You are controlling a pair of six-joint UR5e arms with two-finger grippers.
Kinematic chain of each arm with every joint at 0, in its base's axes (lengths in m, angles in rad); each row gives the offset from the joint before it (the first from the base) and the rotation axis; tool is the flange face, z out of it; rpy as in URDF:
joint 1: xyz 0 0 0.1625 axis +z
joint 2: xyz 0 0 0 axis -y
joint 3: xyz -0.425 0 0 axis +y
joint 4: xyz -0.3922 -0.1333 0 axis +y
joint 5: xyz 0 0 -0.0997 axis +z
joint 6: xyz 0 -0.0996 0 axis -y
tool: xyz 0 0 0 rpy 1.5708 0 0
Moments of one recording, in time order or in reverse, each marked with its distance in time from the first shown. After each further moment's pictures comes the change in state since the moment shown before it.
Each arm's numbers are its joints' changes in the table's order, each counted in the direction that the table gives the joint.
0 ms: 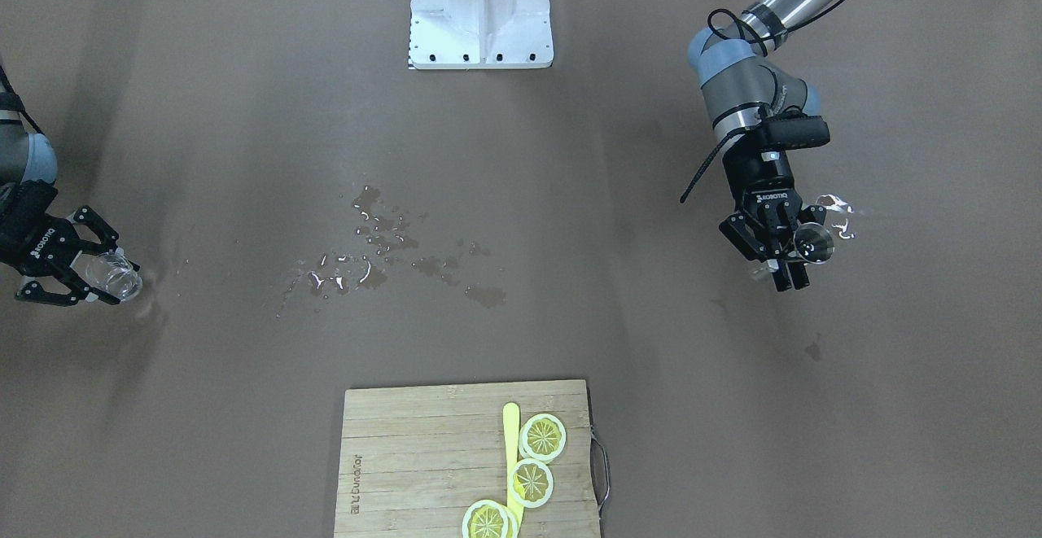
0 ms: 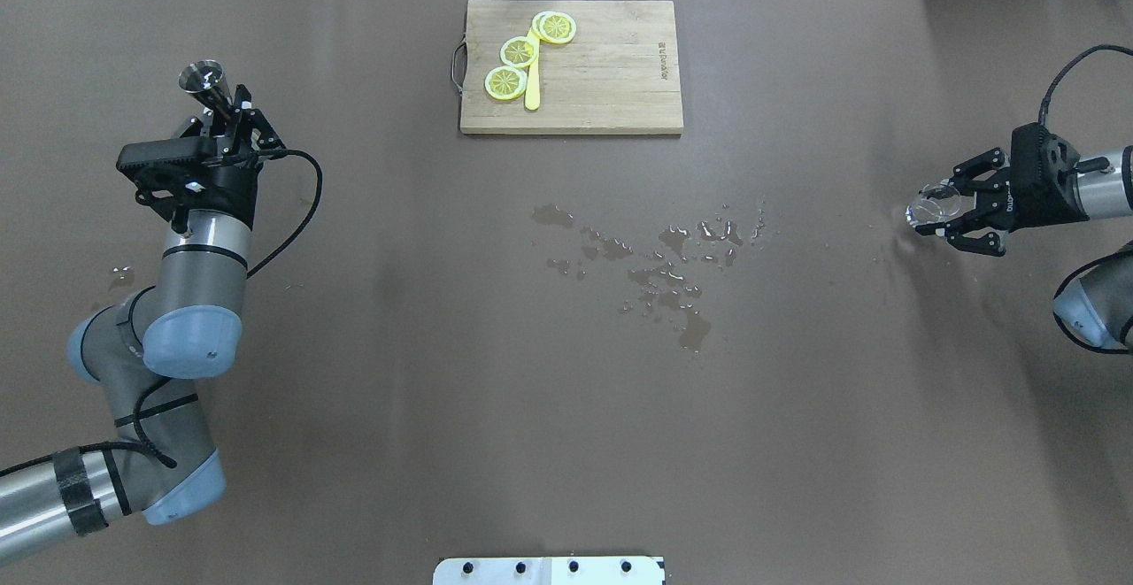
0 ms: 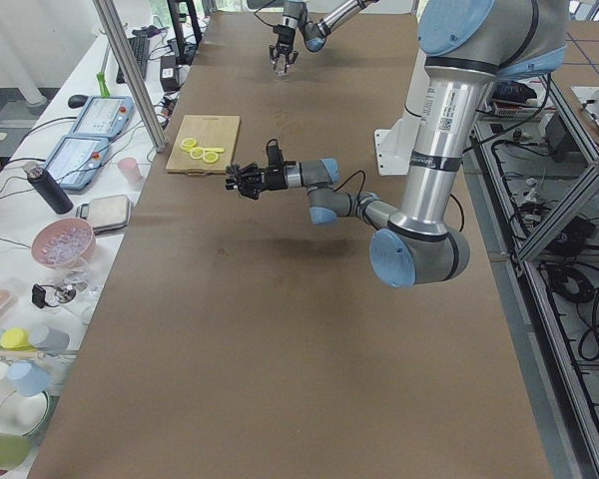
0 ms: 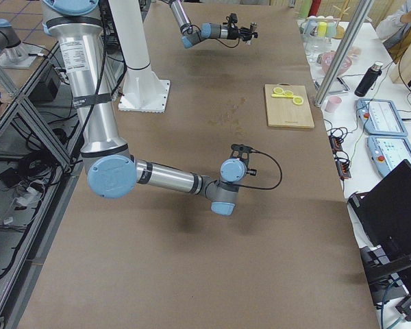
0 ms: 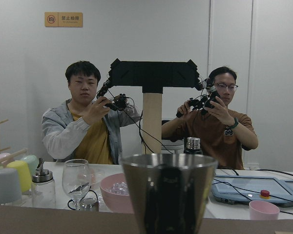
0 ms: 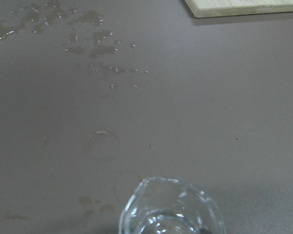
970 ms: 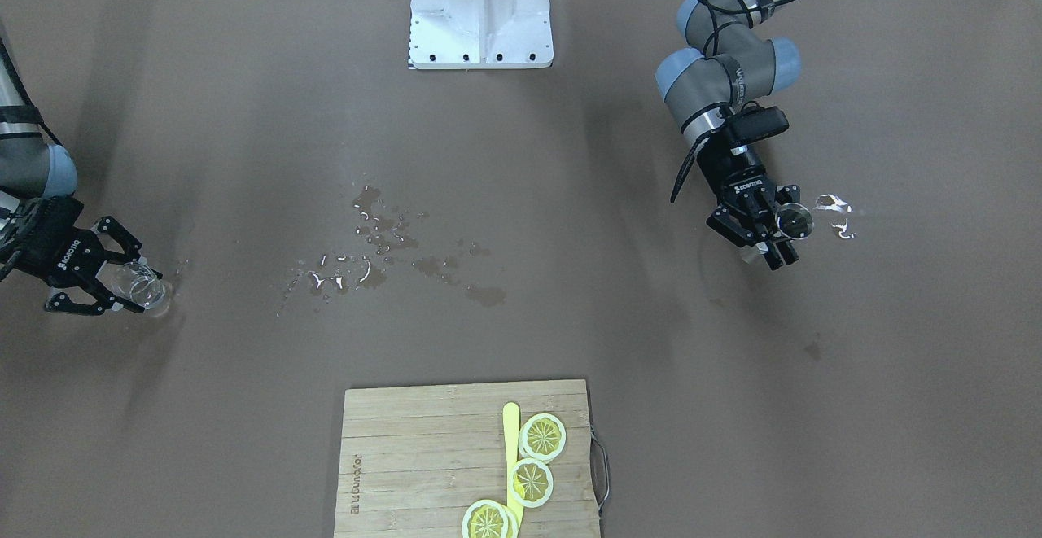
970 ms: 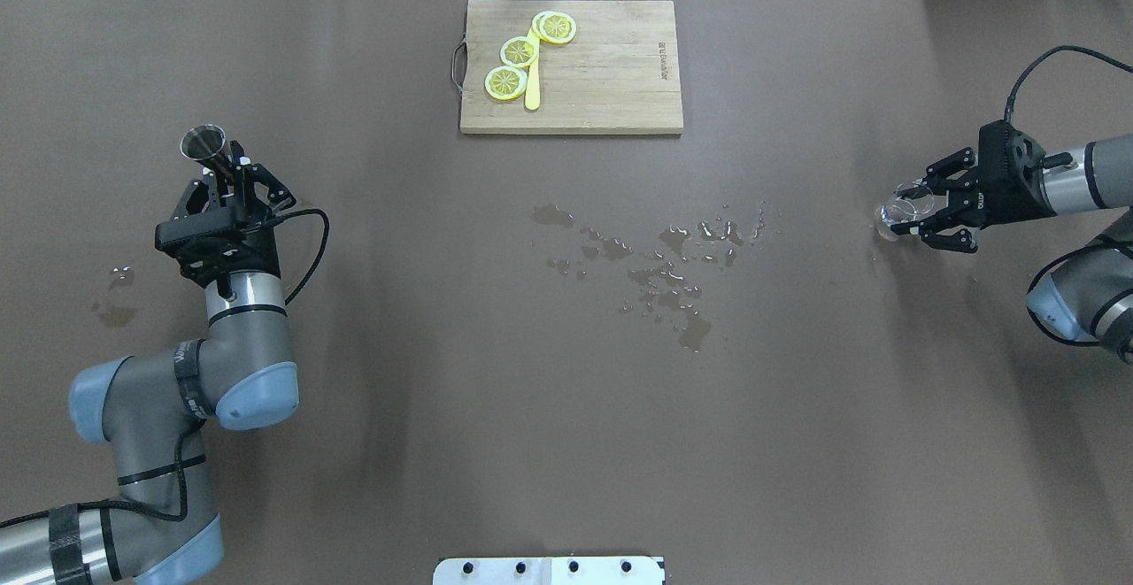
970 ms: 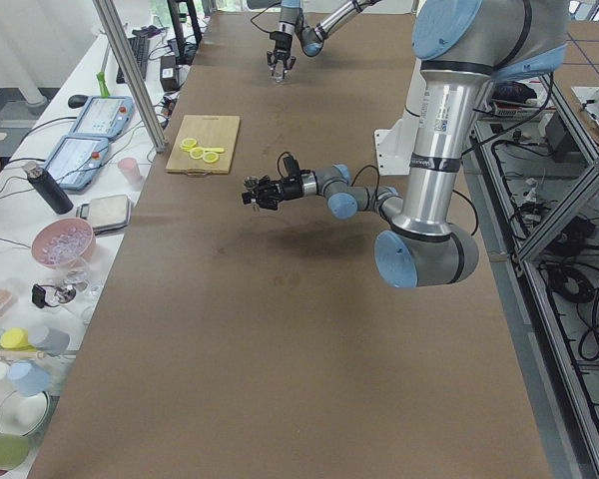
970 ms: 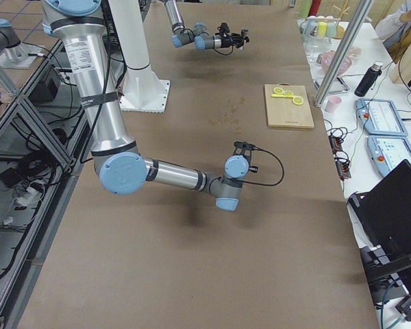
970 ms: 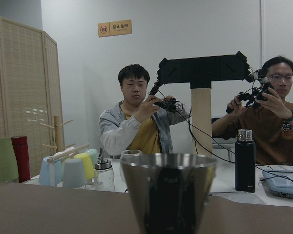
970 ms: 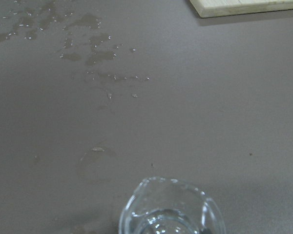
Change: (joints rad) left arm 0.125 0.027 0.057 -0.689 -0.224 -0.602; right arm -0.029 0.048 0.048 -0.001 0.001 0.021
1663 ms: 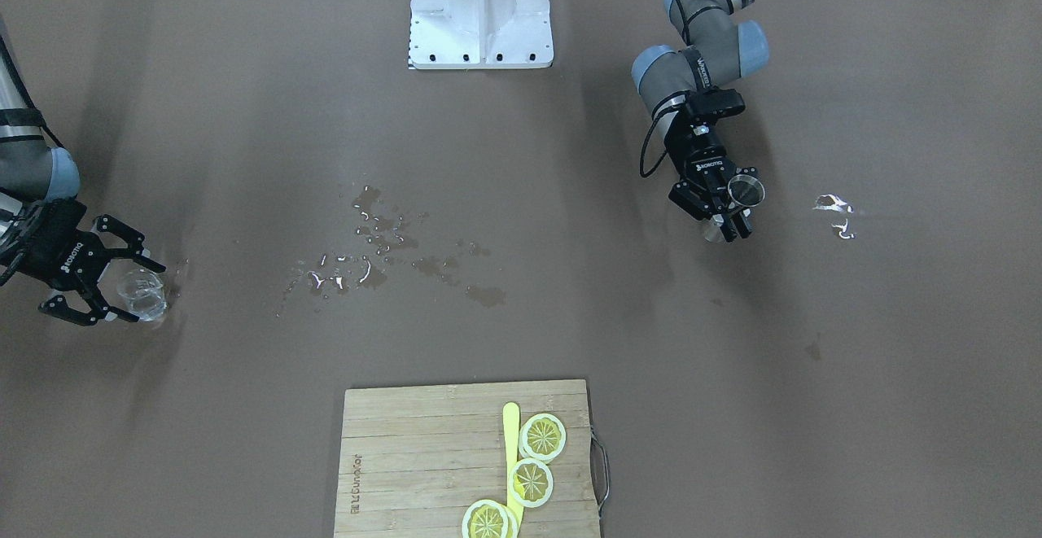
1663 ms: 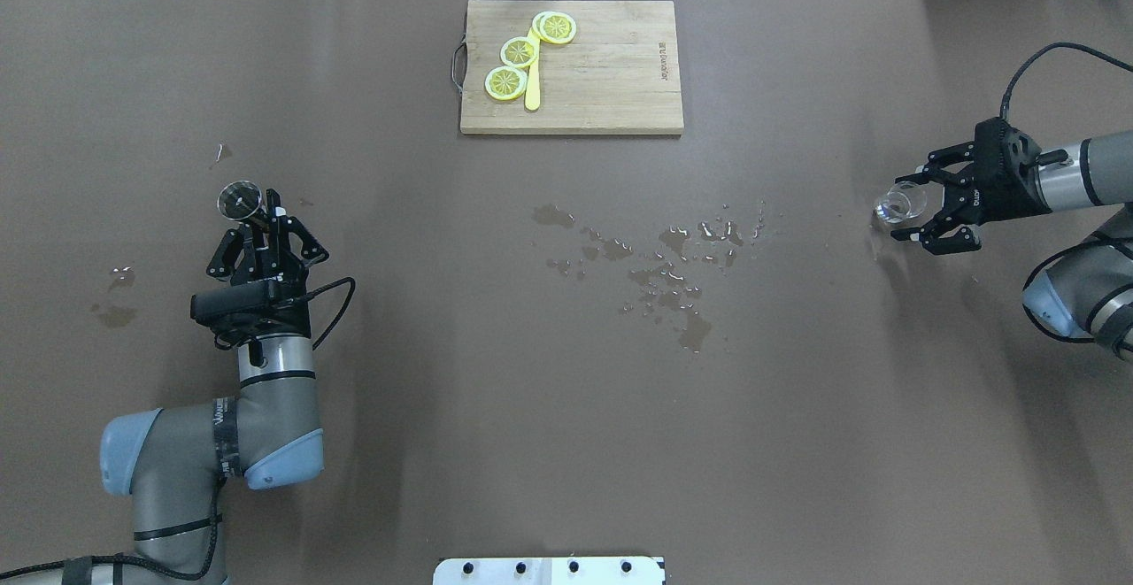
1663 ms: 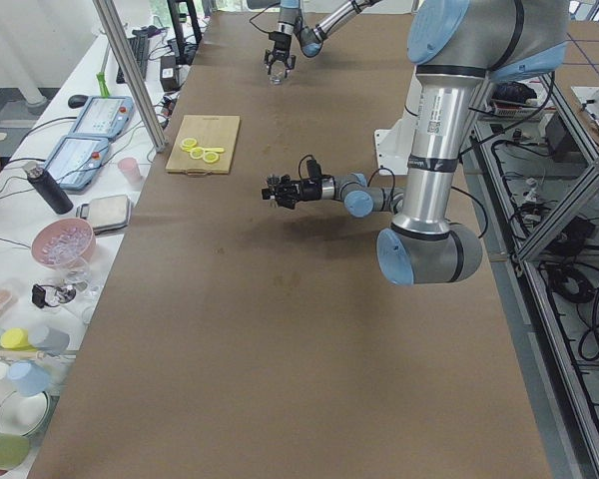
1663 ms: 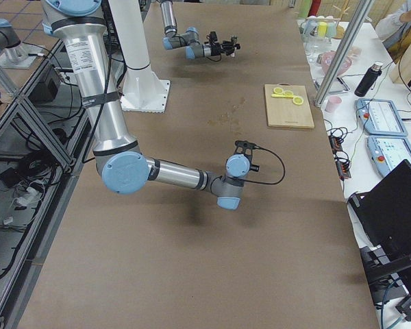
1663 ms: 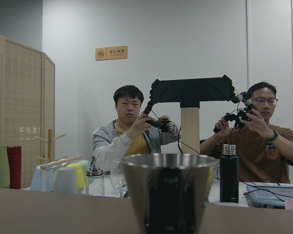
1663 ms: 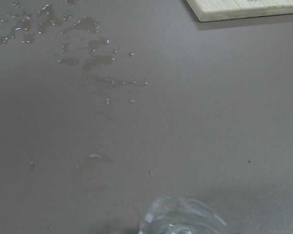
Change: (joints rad) left arm 0.121 -0.003 -0.006 -0.144 -0.154 -0.213; right arm -0.001 0.012 0.008 -0.003 0.000 0.001
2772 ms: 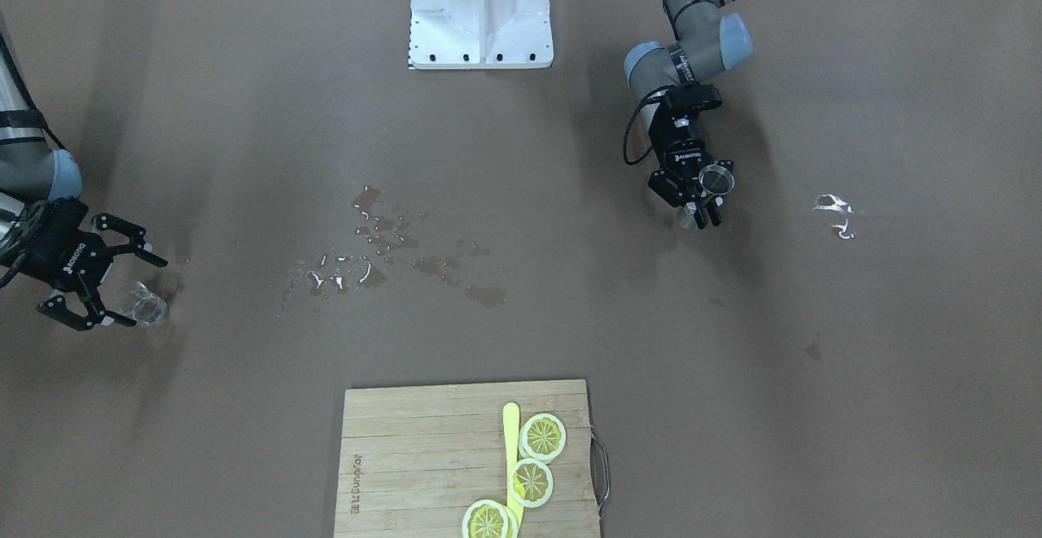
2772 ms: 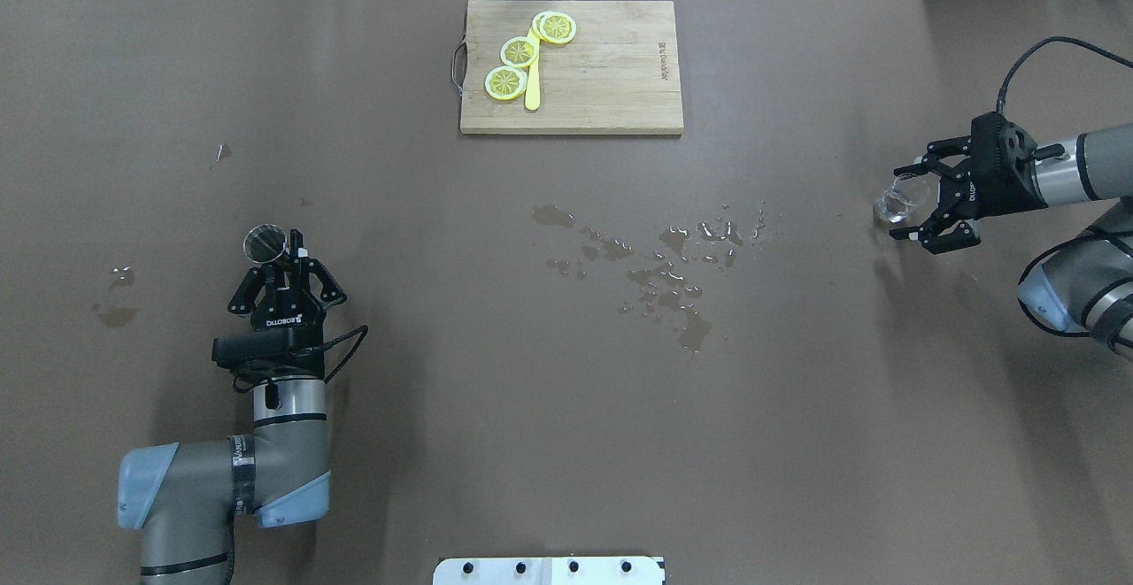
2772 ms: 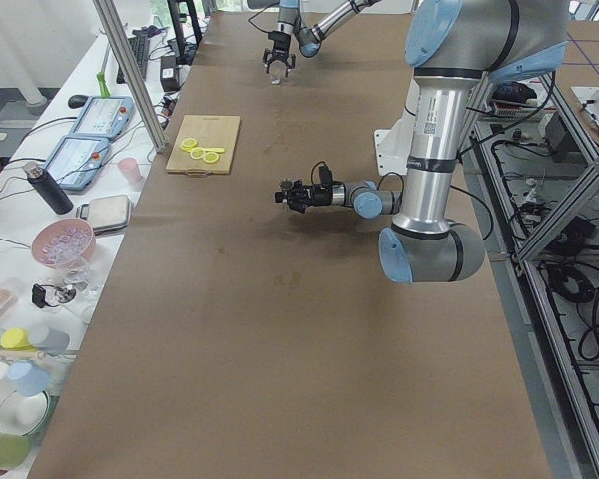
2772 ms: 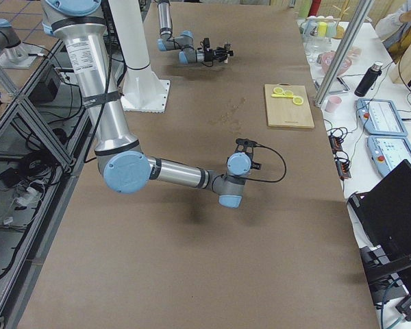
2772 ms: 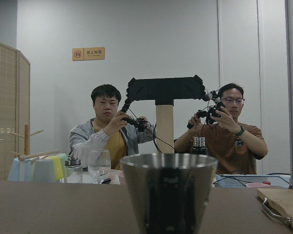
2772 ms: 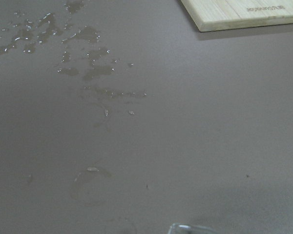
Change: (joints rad) left arm 0.069 -0.002 -0.028 -0.123 -0.043 -0.132; right arm 0.005 0.016 -0.004 -0.001 -0.011 0.010
